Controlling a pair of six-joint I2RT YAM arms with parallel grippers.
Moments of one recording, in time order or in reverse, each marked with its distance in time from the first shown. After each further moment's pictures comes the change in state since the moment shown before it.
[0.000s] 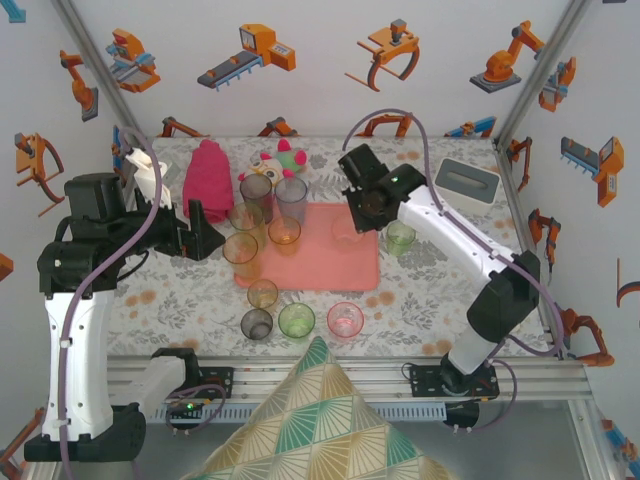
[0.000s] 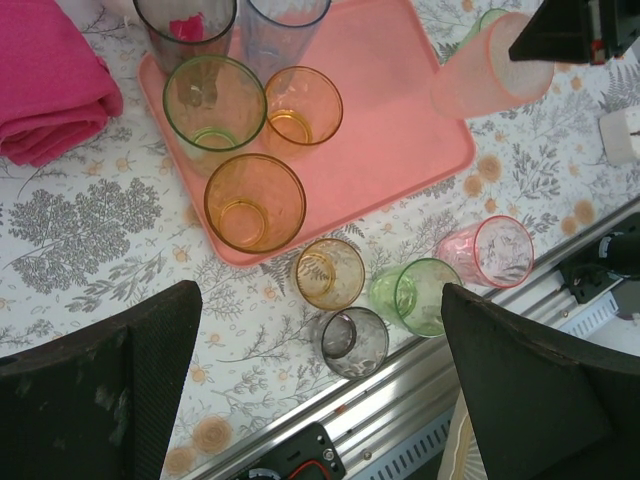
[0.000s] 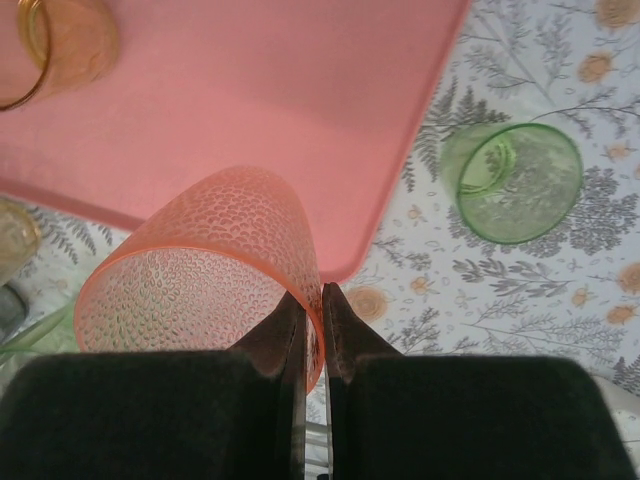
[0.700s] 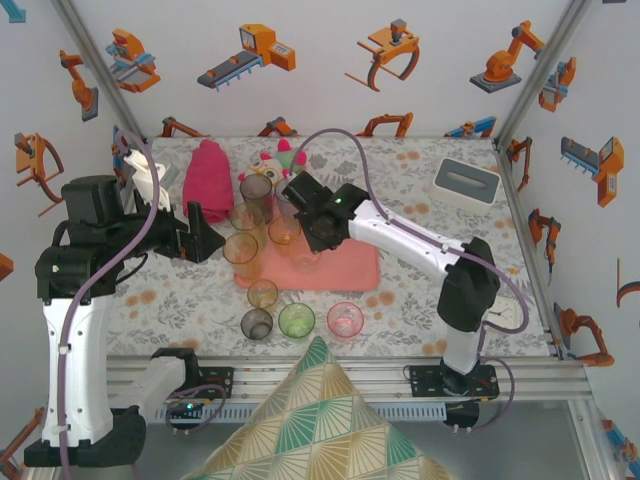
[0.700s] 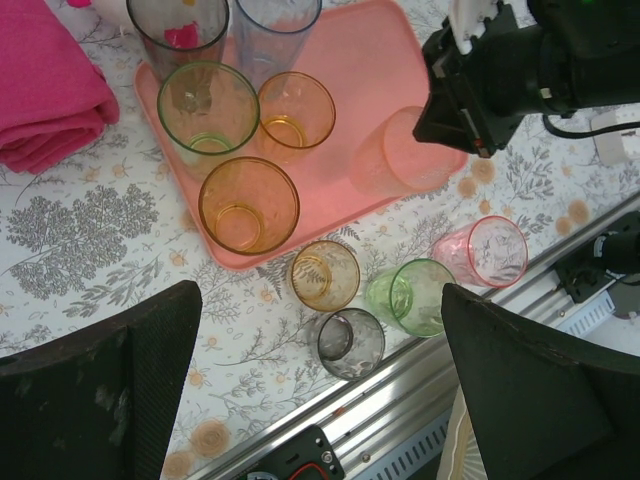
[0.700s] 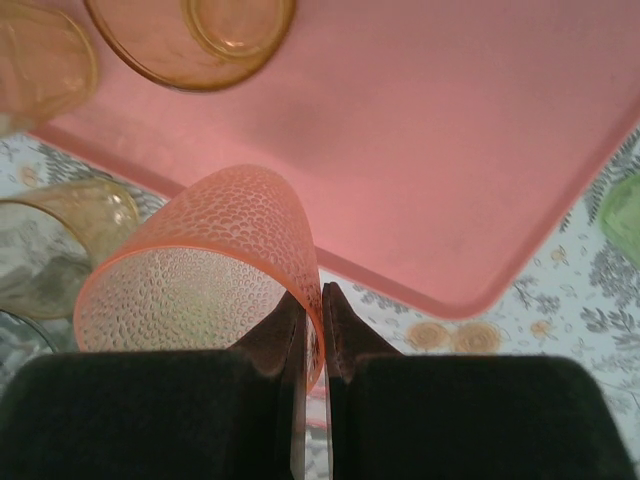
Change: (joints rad) left arm 0.000 -0.019 0.000 0.000 0.012 -0.001; right arm 0.222 0.194 0.083 0.082 0.017 0.103
